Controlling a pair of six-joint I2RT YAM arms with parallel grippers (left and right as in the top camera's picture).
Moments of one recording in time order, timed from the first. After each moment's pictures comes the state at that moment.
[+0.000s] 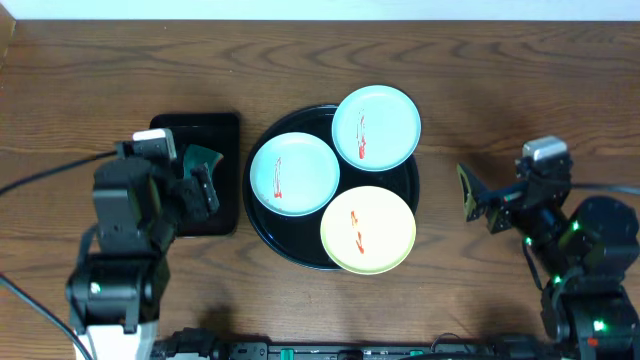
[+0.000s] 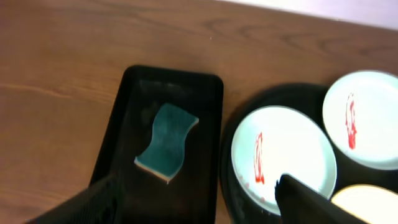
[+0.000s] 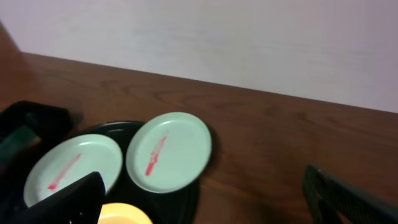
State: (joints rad) left arm 0.00 0.86 1.01 -0.83 -0.02 -0.15; right arm 0.05 0.69 0.79 -0.41 -0.29 -0.04
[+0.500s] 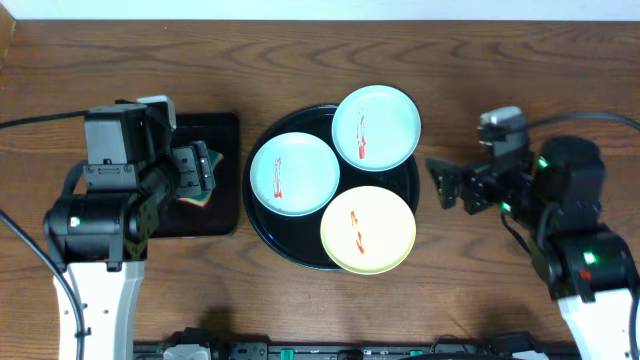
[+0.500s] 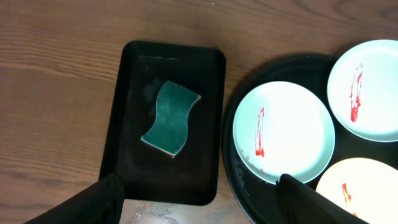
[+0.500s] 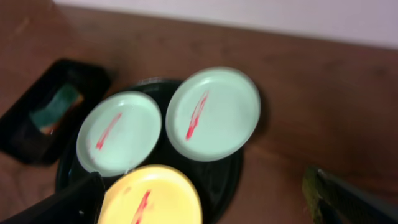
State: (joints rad) left arm 0.00 1.13 1.34 -1.11 -0.02 -0.12; right arm 0.16 0.98 0.99 -0.62 -0.34 -0.01
